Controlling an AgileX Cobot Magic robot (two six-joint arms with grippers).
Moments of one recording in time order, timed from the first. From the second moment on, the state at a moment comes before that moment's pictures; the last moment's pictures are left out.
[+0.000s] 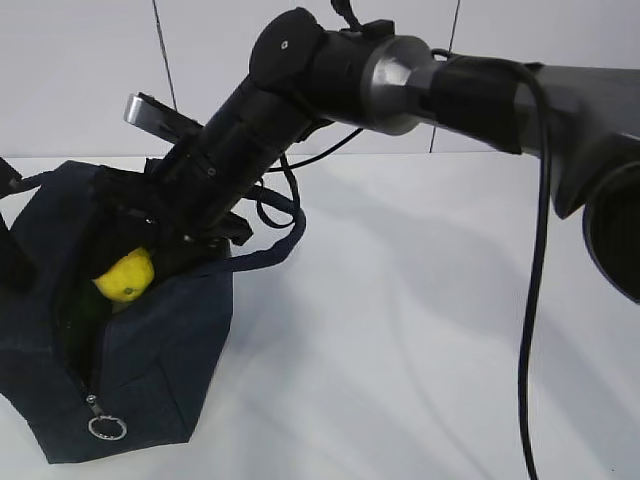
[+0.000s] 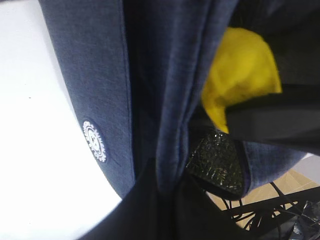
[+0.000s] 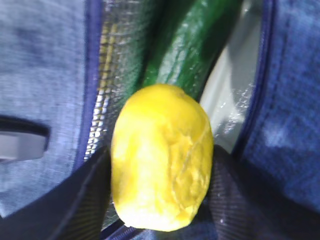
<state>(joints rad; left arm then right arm) 0.03 1.56 -1.07 -0.54 1.19 0.22 0.62 2.35 -2.08 0.83 1.15 -0.13</state>
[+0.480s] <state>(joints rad) 0.03 1.56 -1.07 -0.54 1.19 0.22 0.62 2.37 -2.08 0.78 1.14 -0.14</state>
